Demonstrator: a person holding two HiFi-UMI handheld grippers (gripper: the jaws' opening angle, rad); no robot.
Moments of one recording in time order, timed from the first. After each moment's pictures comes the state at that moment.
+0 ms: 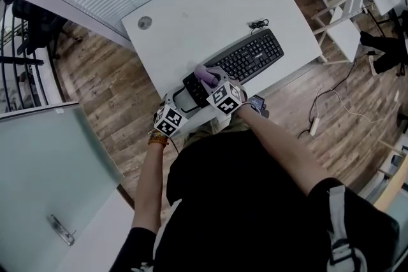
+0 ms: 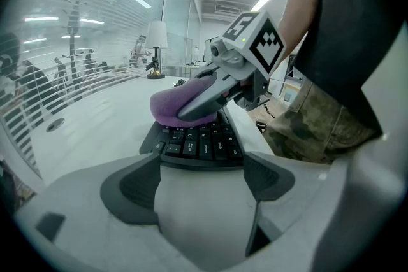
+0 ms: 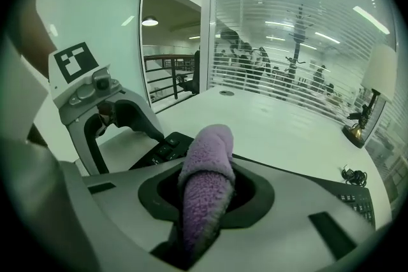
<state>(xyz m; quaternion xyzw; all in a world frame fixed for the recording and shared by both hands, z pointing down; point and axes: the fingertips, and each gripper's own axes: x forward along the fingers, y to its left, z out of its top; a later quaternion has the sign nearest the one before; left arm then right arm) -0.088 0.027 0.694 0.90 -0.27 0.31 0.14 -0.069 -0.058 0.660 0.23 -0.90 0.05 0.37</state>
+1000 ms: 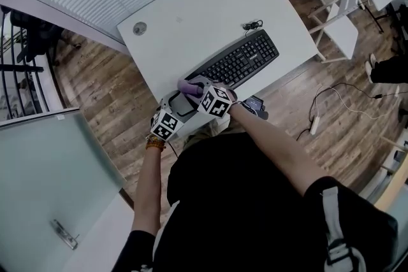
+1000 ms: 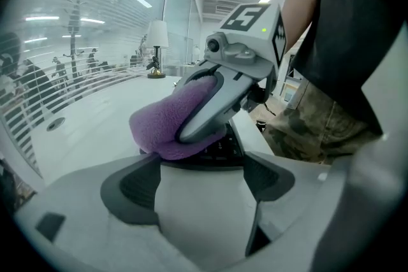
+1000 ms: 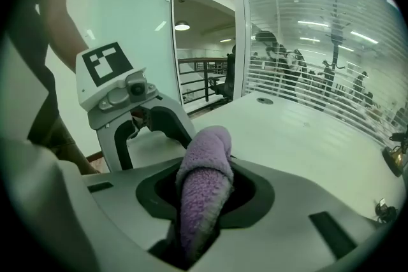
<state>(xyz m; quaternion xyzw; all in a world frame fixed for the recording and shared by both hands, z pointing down) -0.089 0.027 0.696 0.90 -0.27 0.31 0.14 -0.113 -0.016 0.656 0.07 -0.93 0.03 0.36</state>
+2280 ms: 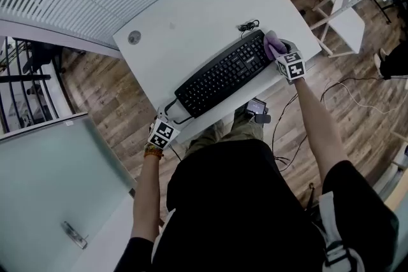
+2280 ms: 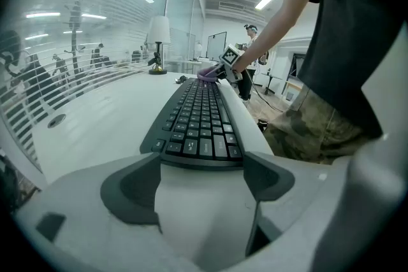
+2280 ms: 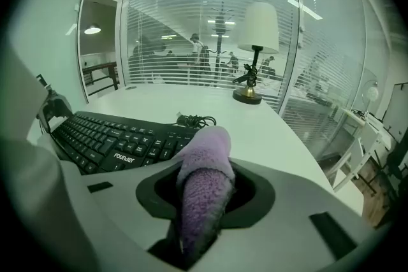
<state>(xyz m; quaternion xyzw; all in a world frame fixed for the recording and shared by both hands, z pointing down) -0.086 0.020 0.688 0.89 -0.27 0.33 0.15 0.260 -0.242 0.662 0.43 -0.83 0.12 0.34</state>
